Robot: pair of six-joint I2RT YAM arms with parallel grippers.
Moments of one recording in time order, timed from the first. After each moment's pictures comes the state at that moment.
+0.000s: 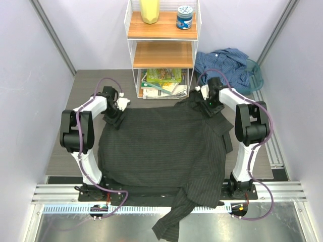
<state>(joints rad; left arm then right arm) -0.09 1.90 1.28 -0.74 0.11 0.50 0.15 2.00 1.44 -0.67 0.06 -0.42</state>
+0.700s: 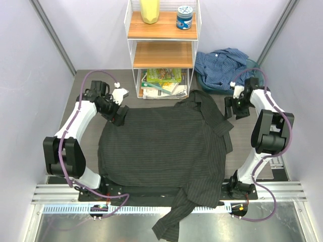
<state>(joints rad) -0.08 1.54 1.26 -0.83 0.32 0.52 -0.19 1.82 1.39 -0.83 -0.25 -0.29</state>
